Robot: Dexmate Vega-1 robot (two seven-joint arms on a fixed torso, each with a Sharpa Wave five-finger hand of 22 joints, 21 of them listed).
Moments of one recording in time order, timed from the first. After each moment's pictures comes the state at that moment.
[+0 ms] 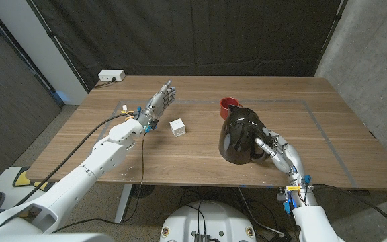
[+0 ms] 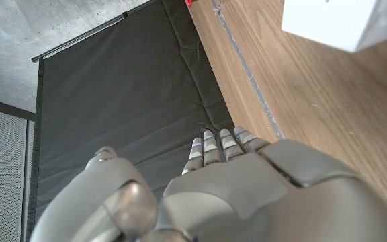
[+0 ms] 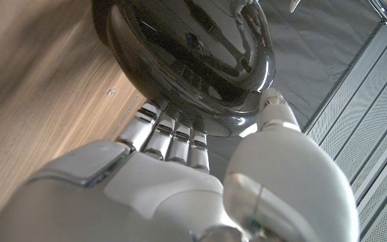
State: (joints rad) left arm 0.88 0.62 0.40 -1.52 -0.63 -0.12 -0.09; left_hand 0.37 -0.02 0.03 0.10 0.35 0.03 0.04 0.20 0.18 0.08 -0.01 0.21 0.19 0.00 0.01 0.19 0.18 -0.04 -0.03 0.20 0.18; right arm -1.78 -0.58 -0.19 -2.07 -0.02 0.37 -0.57; right_hand 0.77 -0.03 0.24 -0.17 0.34 0.36 -0.01 0.27 0.24 0.41 0.01 0.27 0.22 0.41 -0.04 0.22 0.21 0.56 -0.05 0.26 0.19
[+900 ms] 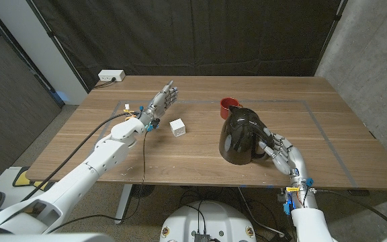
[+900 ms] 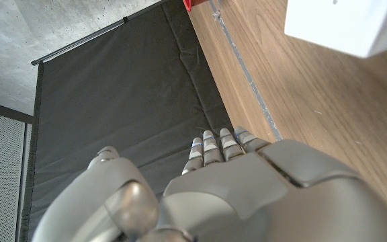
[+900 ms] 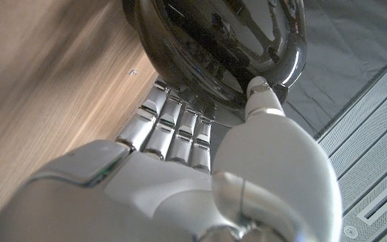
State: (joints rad) left arm 0.85 0.60 0.42 -1.48 -0.63 -0.11 -0.13; left_hand 0.38 -0.01 0.02 0.11 0.35 0.04 0.03 0.20 0.18 0.08 -0.01 0.21 0.19 0.01 0.00 0.19 0.18 -0.04 -0.03 0.20 0.18; right arm -1.79 -0.56 -0.21 -2.11 -0.07 0.25 -0.69; right_hand 0.96 0.02 0.16 -0.14 0.31 0.42 -0.05 0.42 0.38 0.48 -0.05 0.48 0.48 0.57 -0.05 0.47 0.52 0.63 -0.06 0.42 0.37
